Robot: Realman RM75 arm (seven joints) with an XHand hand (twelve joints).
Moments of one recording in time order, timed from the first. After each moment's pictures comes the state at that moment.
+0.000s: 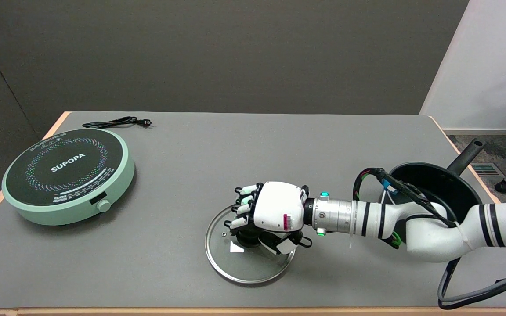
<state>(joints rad) 0.69 -0.59 0.05 -1.53 -2.47 0.51 0.04</state>
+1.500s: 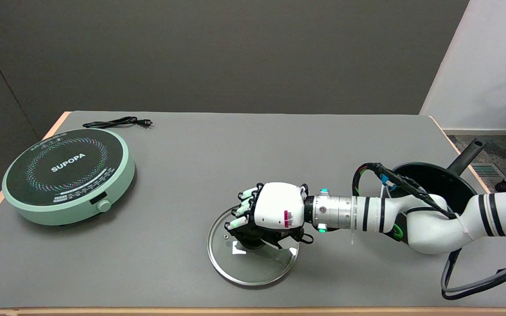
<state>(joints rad) 0.82 -0.57 -0.08 -1.52 -2.47 0.51 0.24</state>
